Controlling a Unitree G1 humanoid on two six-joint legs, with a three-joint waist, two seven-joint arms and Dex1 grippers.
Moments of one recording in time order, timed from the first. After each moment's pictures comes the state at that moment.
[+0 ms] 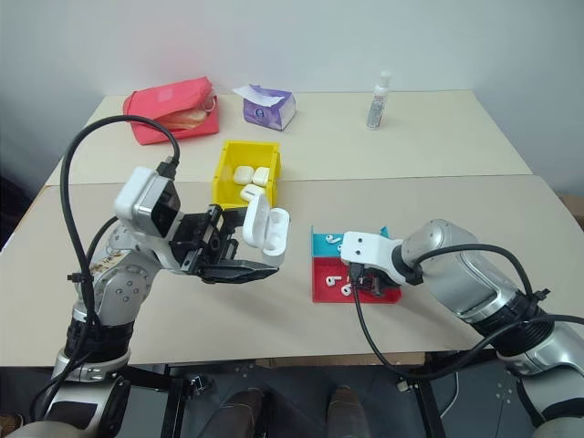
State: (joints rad) left arm -0.54 0.43 -0.02 -0.28 -0.82 0.40 -1.28; right arm -0.69 -0.95 0.54 -0.27 -0.02 0.83 1.13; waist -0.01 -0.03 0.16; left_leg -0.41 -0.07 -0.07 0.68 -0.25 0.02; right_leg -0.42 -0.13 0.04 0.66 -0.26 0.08
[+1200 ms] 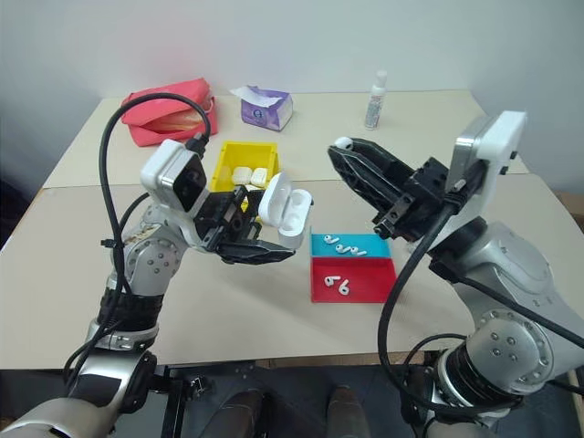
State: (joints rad) left arm -0.73 0.30 -0.07 -0.06 -0.82 0.40 -1.39; right arm -0.58 -0.26 -0.53 -0.85 0.84 1.11 0.56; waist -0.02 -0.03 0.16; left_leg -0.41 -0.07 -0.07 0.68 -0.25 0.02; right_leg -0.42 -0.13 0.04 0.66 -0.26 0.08
